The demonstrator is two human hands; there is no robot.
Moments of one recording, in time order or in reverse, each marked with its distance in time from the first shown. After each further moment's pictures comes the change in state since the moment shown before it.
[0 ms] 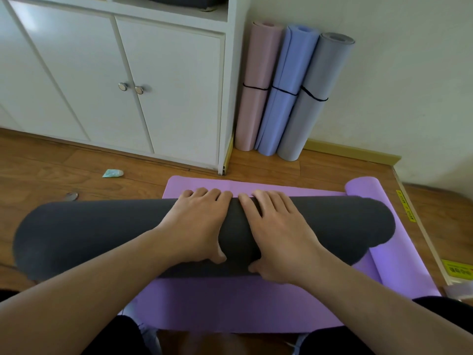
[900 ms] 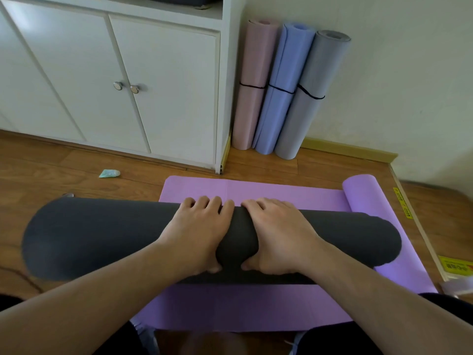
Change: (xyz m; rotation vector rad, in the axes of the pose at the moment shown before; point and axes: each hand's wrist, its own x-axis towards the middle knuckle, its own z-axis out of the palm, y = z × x) left_hand -0.010 0.017 0.012 0.144 0.002 0.024; right_hand 0.005 0.012 0.001 0.161 -0.079 0.045
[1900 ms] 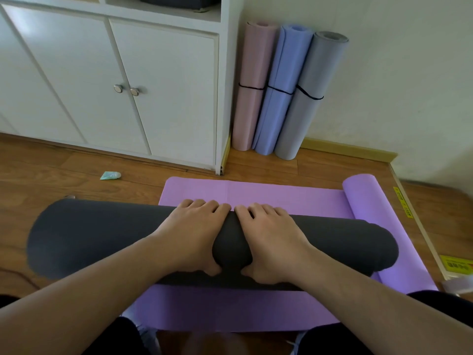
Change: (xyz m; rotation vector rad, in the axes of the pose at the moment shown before) left_hand 0.001 -0.014 0.002 -0.169 -0.054 0.038; right_hand -0.004 -0.011 0.014 -0.107 -0.013 -0.033
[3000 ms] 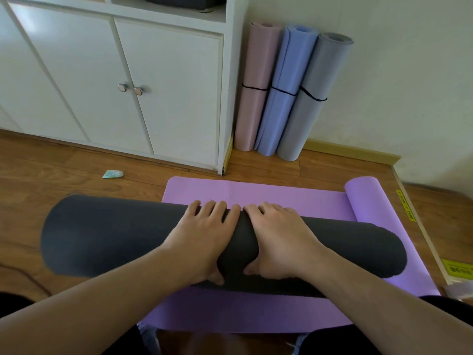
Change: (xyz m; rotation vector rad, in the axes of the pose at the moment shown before) left_hand -0.003 0.016 0.006 0.192 0.020 0.001; right_hand 0.003 0.007 -0.008 0.071 -0.059 0.064
